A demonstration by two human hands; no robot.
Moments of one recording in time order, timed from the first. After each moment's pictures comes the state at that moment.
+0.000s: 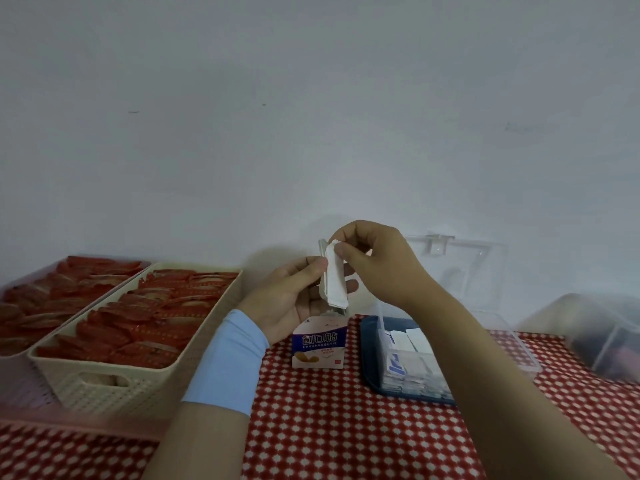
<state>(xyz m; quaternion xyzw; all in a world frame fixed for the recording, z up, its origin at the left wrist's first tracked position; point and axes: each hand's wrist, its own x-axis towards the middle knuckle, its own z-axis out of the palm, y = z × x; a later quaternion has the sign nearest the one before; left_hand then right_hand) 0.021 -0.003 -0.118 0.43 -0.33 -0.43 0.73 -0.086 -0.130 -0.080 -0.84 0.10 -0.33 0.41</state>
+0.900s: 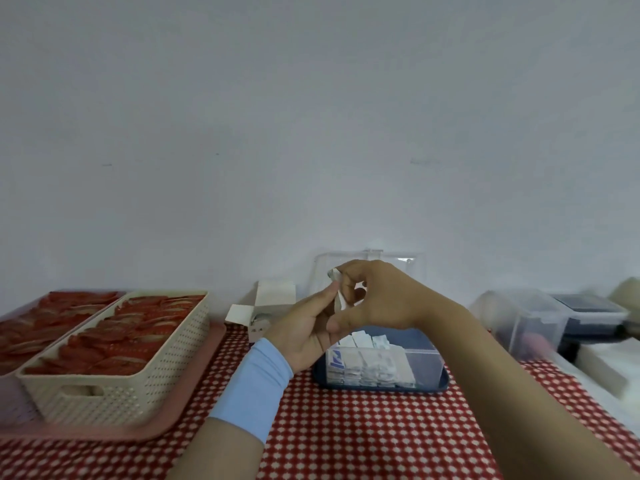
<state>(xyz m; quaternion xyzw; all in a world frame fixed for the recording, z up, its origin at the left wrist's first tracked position) -0.092 -0.038 -0.110 0.37 -0.27 -0.51 0.73 -0.206 -0.148 -0.058 -0.94 0.11 -0.19 0.28</state>
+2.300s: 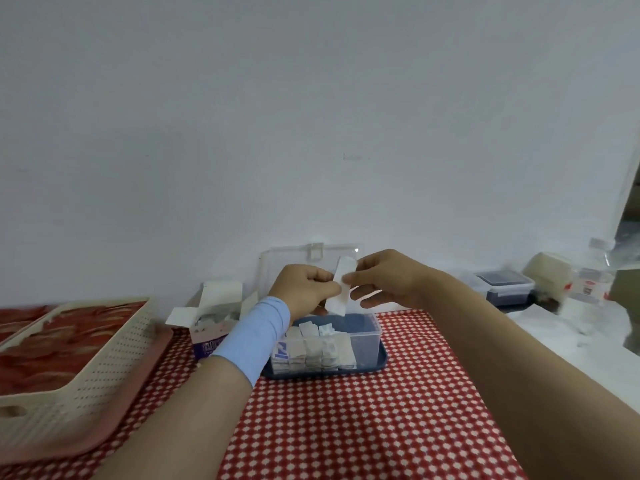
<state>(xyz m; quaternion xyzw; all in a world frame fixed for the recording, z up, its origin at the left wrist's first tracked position) -0.138 -0.100 -0.084 0.70 -0.42 -0.23 0.53 -0.275 -0.219 -0.060 -0.77 0.29 -0.17 0.54</state>
